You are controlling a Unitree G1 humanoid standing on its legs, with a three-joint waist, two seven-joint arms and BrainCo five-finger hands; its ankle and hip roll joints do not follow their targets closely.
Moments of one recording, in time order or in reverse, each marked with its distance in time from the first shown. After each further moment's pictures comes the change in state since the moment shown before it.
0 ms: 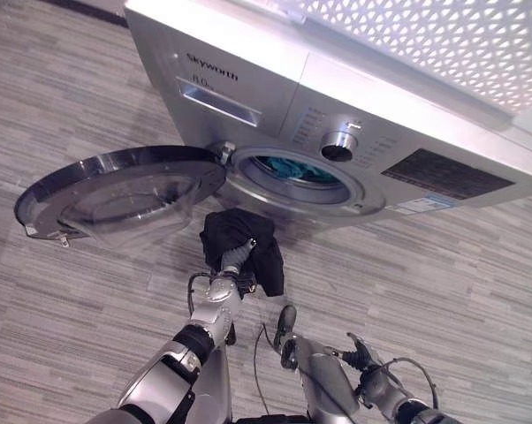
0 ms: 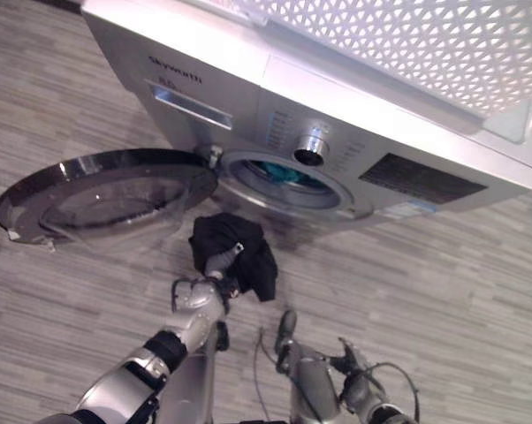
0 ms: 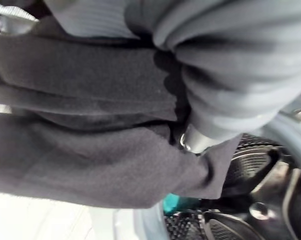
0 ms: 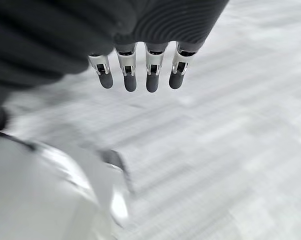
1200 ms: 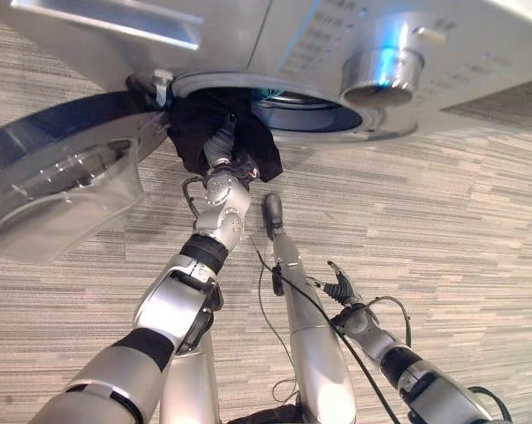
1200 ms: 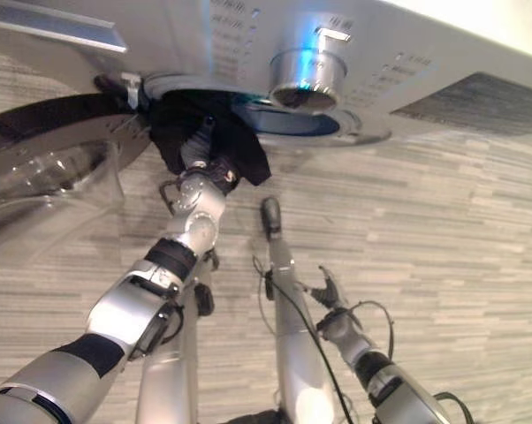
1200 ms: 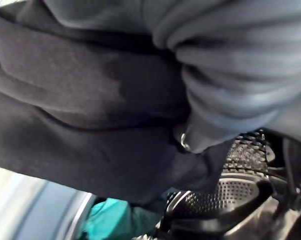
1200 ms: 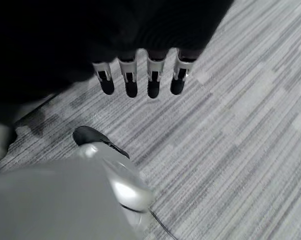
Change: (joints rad) left arm -0.485 -0.056 0.262 0.058 -0.149 -0.119 0.173; right arm -0.203 -0.051 0.103 -0.263 0.125 -0.040 -0.059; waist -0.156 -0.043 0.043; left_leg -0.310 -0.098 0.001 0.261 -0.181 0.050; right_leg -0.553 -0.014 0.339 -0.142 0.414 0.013
